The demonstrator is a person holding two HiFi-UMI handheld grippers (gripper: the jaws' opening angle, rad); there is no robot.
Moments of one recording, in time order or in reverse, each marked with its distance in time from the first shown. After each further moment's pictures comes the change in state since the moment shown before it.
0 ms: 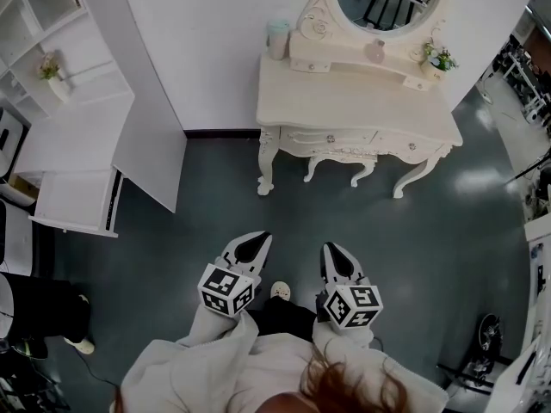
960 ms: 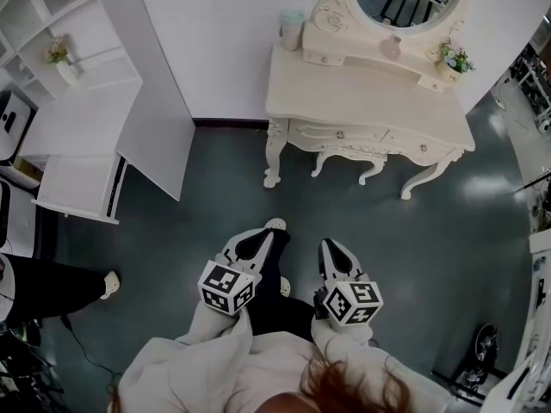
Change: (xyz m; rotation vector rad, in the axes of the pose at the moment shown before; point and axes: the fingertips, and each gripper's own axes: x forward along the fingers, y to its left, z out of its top) left arm 0.005 0.004 -0.012 -0.016 0.015 0.058; right arm 0.018 -0.003 -0.009 0.034 0.040 0.076
